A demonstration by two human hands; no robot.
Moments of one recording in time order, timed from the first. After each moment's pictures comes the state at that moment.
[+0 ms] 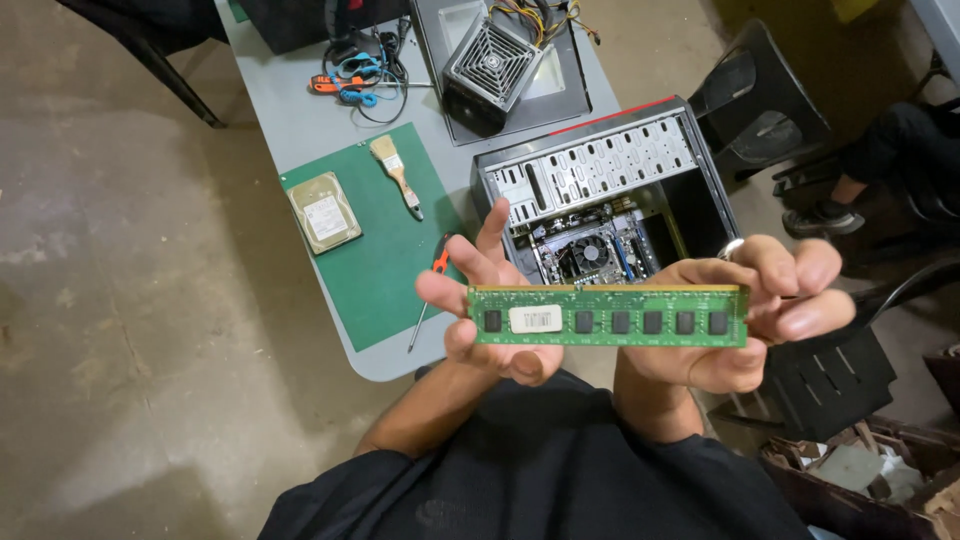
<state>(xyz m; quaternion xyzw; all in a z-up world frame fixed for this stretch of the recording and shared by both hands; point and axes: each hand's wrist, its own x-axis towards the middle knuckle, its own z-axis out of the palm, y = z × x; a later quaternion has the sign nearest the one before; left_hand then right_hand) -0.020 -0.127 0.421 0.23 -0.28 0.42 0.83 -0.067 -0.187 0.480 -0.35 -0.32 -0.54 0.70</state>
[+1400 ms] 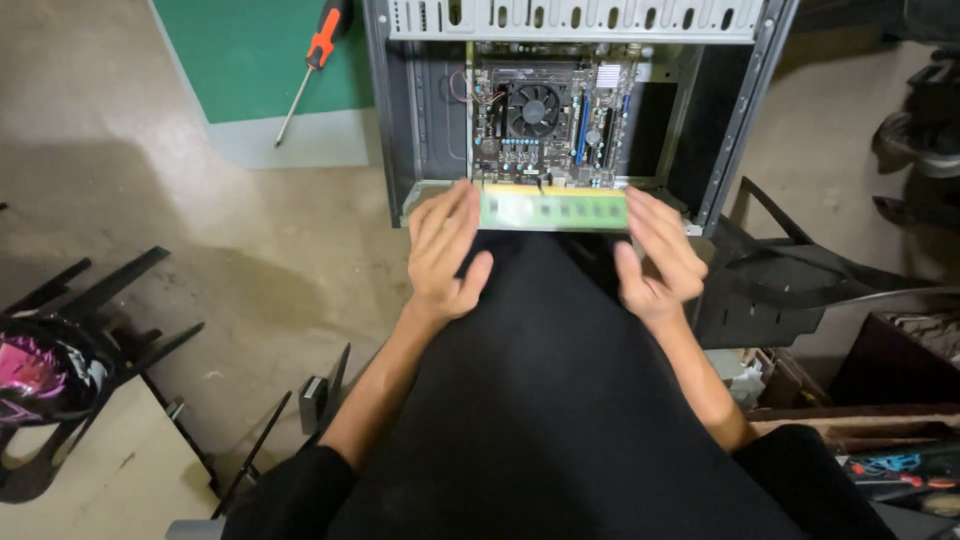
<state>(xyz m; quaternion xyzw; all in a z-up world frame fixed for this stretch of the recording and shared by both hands) -0.146 -0.213 0.265 0.82 -0.19 0.13 0.52 -0.174 -0.468 0.264 -0.79 -0.10 -0.24 0.56</state>
